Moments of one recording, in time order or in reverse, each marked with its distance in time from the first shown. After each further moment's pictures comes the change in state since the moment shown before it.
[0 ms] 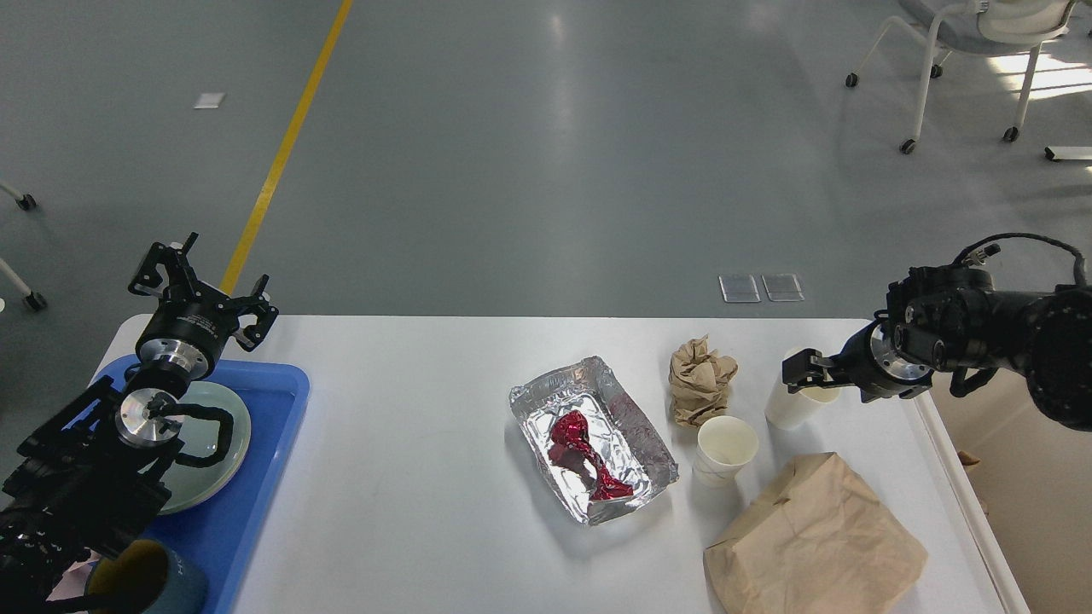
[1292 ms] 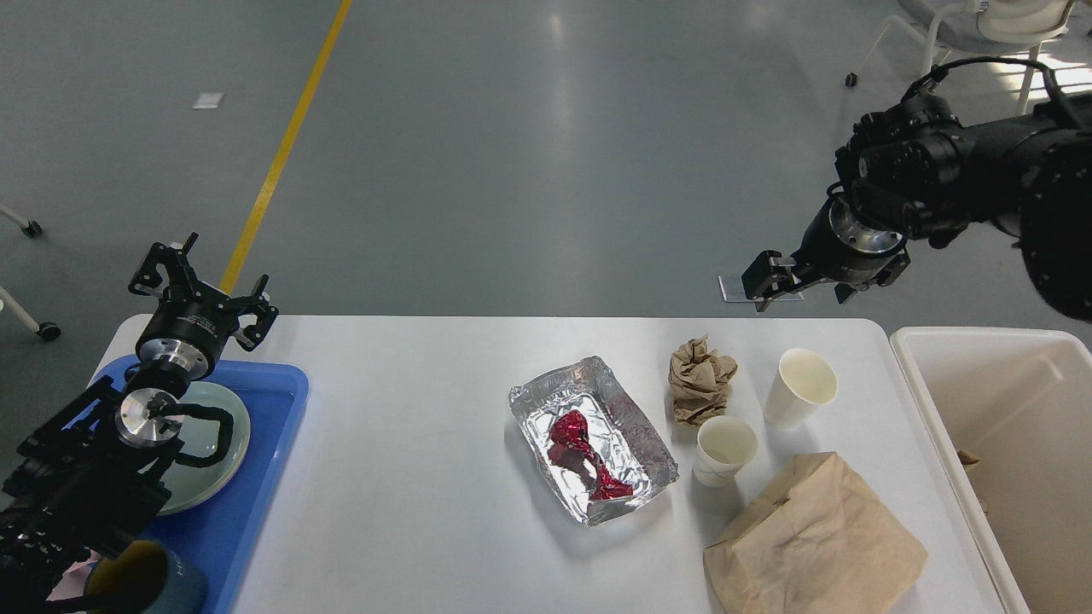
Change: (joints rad) left arm 0.000 0.000 0.000 0.000 0.000 0.000 0.000; right arm 0.461 0.154 -0.114 0.165 -0.047 0.279 0.003
